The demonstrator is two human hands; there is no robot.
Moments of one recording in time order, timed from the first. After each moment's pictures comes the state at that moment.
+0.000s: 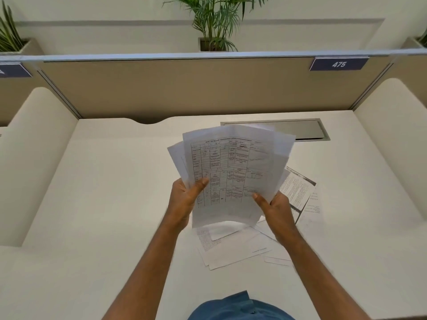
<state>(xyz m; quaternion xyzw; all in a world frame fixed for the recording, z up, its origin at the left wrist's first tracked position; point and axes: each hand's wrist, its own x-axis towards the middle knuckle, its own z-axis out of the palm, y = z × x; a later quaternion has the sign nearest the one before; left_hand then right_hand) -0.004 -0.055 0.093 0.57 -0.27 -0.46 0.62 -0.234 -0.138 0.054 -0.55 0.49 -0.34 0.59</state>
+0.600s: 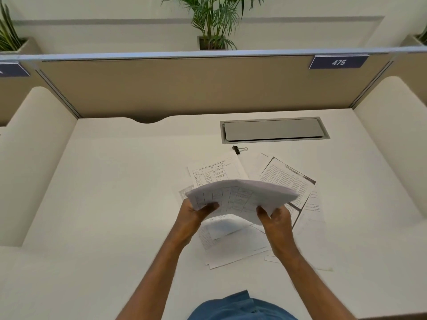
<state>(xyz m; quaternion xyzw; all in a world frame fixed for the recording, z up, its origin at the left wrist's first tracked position) -0.020 -0.033 0.048 0.59 -0.29 -0.51 0.55 -0.246 -0.107 0.032 -0.52 0.53 -0.35 0.57</state>
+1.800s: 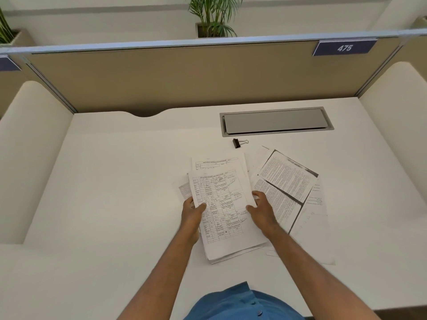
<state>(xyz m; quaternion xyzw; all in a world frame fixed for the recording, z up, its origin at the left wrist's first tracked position) -0.026 -0.045 -0.029 0.67 -0.01 -0.52 0.52 -0.222 -0.149 -0.045 -0.57 0.63 -0.12 0.52</state>
